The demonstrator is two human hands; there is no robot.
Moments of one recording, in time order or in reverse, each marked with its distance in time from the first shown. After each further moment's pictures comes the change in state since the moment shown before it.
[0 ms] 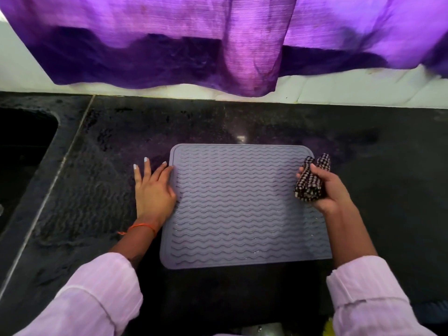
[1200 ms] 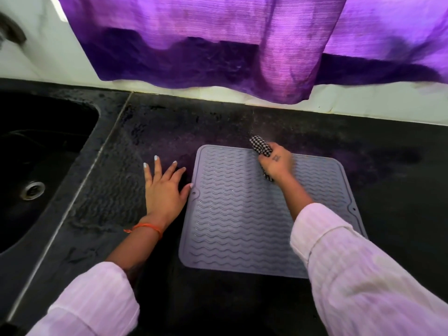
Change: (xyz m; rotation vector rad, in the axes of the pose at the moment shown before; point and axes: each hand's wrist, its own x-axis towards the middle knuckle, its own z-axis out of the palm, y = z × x) left_hand -0.011 -0.021 -0.022 0.084 -0.004 -0.062; right_hand 0.059 0.058 0.147 -1.458 0.094 -0.618
